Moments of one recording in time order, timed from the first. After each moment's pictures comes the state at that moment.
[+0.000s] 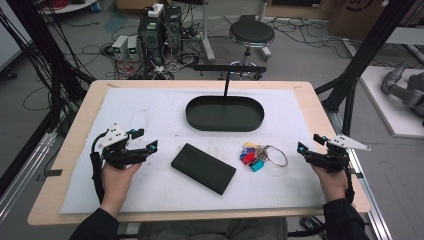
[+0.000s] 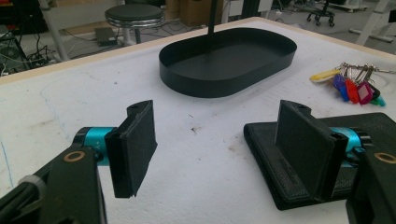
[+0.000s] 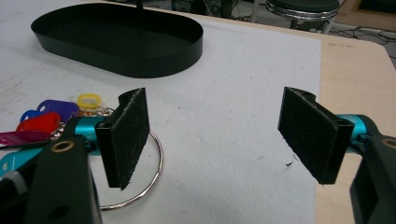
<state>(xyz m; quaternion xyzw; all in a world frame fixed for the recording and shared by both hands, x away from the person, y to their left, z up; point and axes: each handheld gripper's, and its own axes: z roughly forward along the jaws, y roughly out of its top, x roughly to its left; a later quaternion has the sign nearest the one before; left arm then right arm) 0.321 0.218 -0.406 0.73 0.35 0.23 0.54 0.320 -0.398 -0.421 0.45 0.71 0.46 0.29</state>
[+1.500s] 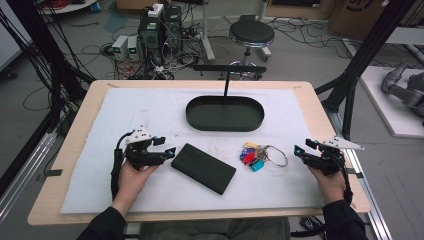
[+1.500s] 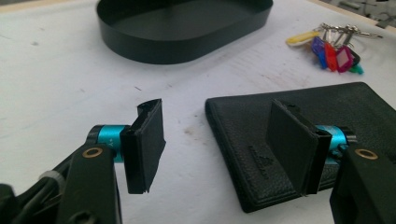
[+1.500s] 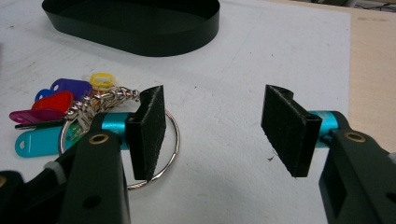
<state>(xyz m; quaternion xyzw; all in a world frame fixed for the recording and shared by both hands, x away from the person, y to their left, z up) 0.343 0.173 -0.430 0.78 0.34 0.13 0.51 0.321 -0.392 -0.431 0.45 0.73 0.45 0.25</state>
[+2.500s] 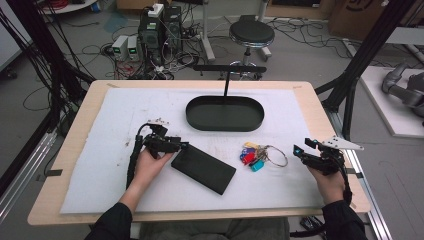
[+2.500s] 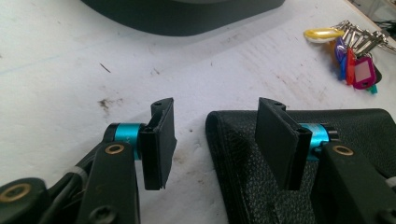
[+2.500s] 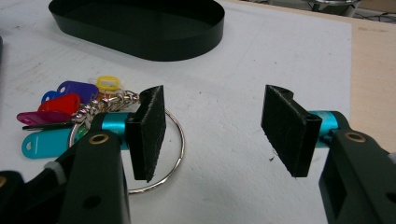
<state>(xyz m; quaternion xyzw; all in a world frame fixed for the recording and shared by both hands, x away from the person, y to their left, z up) 0.397 0.140 -0.447 0.78 0.42 0.02 0.46 0.319 -0.387 -0.427 0.44 0.73 0.45 0.26</state>
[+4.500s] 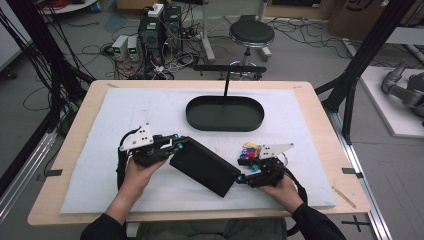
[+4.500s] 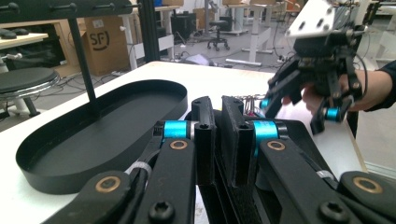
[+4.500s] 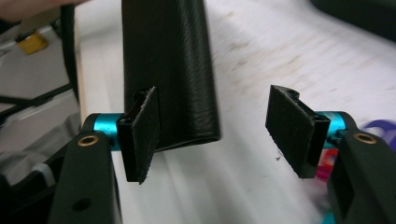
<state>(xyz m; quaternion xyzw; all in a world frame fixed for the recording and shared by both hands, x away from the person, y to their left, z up) 0.324 0.151 -0.392 0.74 0.15 0.16 0.64 0.311 -0.234 -0.438 0.23 0.84 0.49 0.01</state>
